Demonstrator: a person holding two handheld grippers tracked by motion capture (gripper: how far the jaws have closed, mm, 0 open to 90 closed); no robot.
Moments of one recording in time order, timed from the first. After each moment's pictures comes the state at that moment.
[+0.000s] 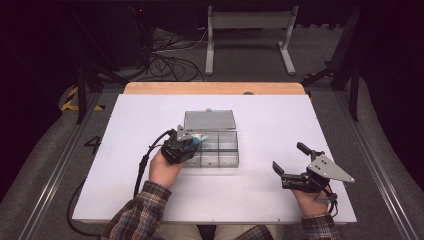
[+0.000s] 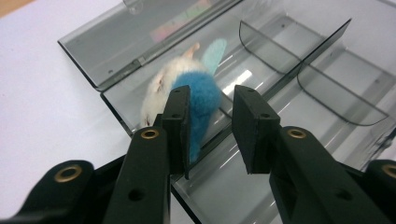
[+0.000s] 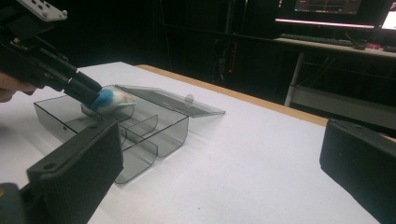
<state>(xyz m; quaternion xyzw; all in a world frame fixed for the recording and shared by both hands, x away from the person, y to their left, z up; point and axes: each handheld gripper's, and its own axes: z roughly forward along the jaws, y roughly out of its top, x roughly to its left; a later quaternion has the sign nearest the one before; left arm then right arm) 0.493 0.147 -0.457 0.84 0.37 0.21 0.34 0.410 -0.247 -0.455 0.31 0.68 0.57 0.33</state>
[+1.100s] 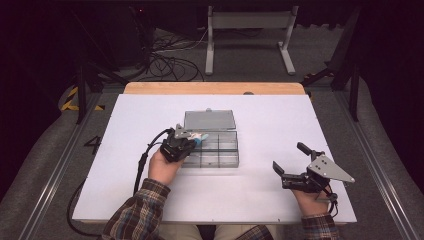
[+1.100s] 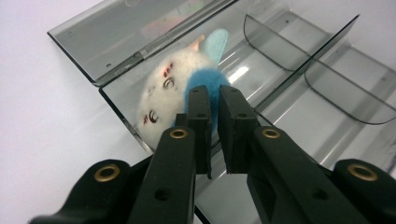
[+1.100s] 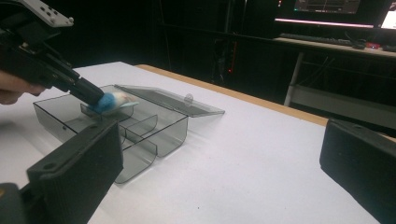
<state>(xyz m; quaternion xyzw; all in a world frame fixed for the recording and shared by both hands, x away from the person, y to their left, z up) 0.499 0.156 -0.458 0.83 0.37 0.19 0.36 0.411 -0.248 -0.455 0.31 0.68 0.57 0.33</state>
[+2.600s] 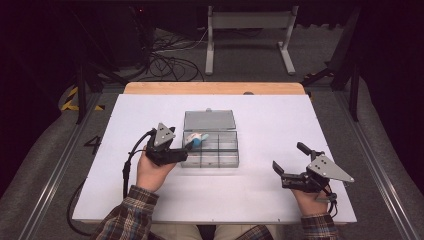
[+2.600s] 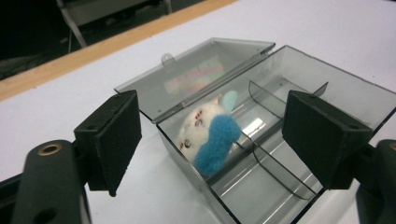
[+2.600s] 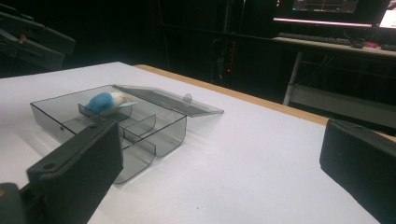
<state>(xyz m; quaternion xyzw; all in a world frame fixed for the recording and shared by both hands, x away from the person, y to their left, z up) 0.464 0.183 -0.426 0.77 0.36 0.27 0.44 0.412 -0.247 -0.456 0.31 0.68 0.57 0.33</state>
